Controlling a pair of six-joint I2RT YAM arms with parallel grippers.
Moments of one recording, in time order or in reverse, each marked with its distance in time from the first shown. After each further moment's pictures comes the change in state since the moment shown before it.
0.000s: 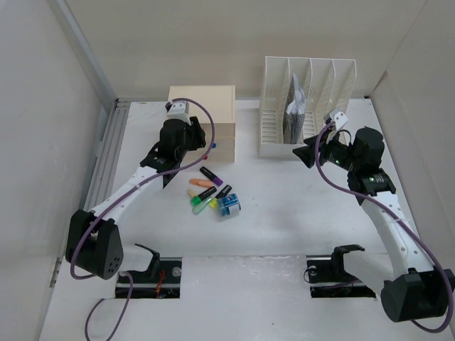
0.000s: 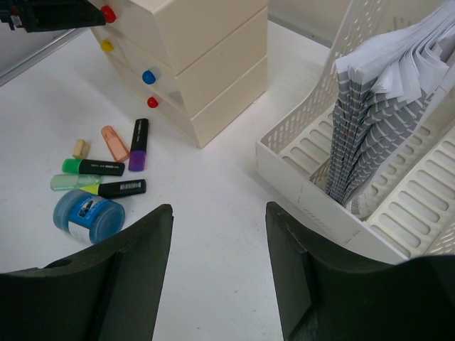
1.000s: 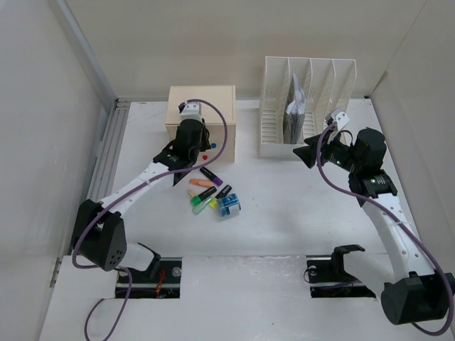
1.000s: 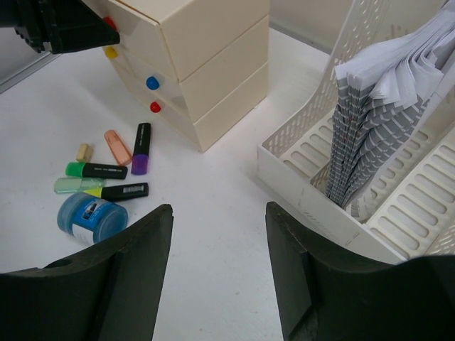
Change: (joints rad) left arm -0.114 0.089 0.079 -0.059 -0.201 0.010; right arm 0.000 -0.020 0.001 0.000 0.000 0.010
